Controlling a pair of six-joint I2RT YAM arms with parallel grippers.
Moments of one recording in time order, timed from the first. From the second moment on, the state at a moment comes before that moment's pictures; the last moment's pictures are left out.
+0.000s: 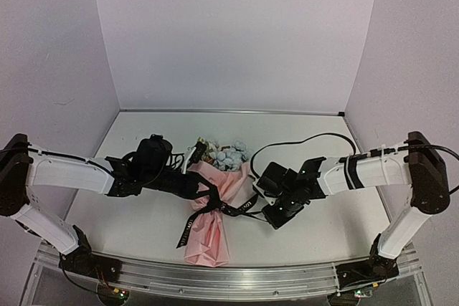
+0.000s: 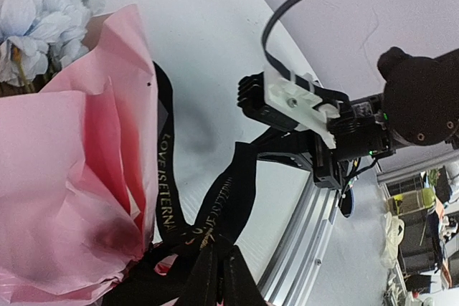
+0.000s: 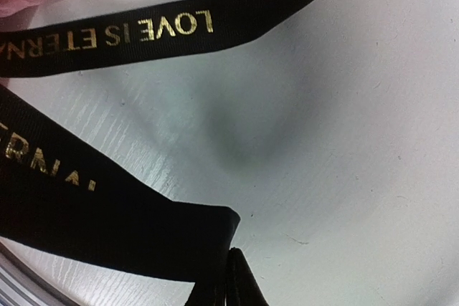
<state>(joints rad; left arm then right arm) -0.90 1.43 0.72 0.19 0.43 -0.57 1.03 1.68 1.00 -0.63 0.11 0.37</state>
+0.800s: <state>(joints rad) -0.89 1.07 0.41 0.09 -0.02 -0.79 1.03 1.69 1.00 -0.66 0.22 0.42</state>
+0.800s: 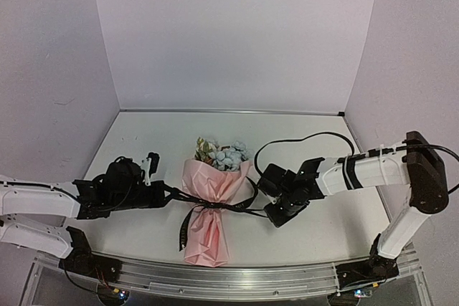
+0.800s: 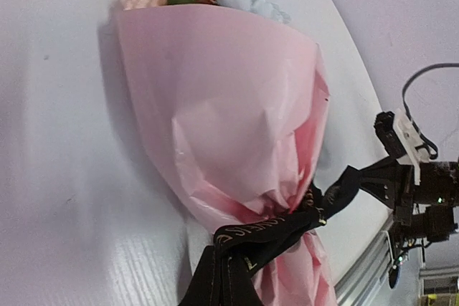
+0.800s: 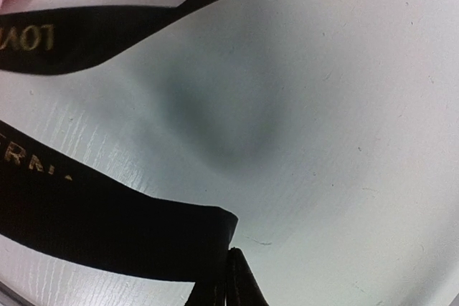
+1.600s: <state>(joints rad) -0.77 1.28 0.38 0.19 0.04 -1.02 0.99 1.51 0.77 -0.51 0.50 0.57</state>
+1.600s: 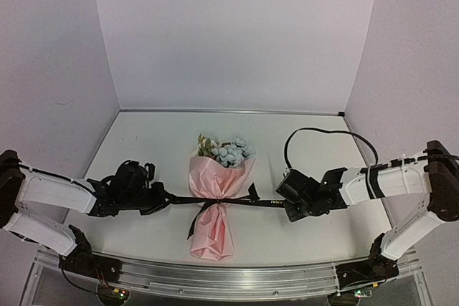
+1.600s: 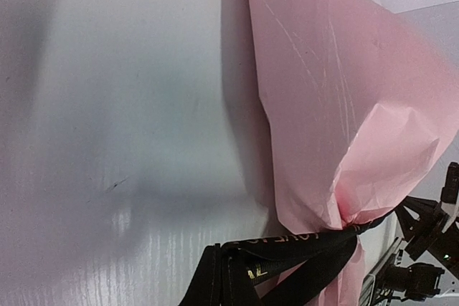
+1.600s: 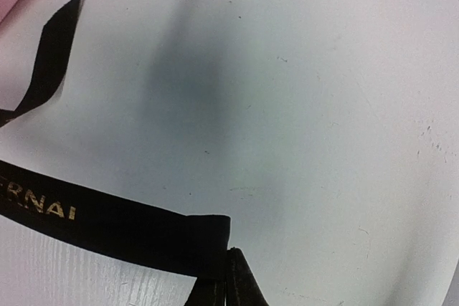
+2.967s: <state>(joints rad) -0.57 1.23 0.42 0.17 0.35 -1.02 0.79 1.30 0.67 -0.44 0.32 0.78</state>
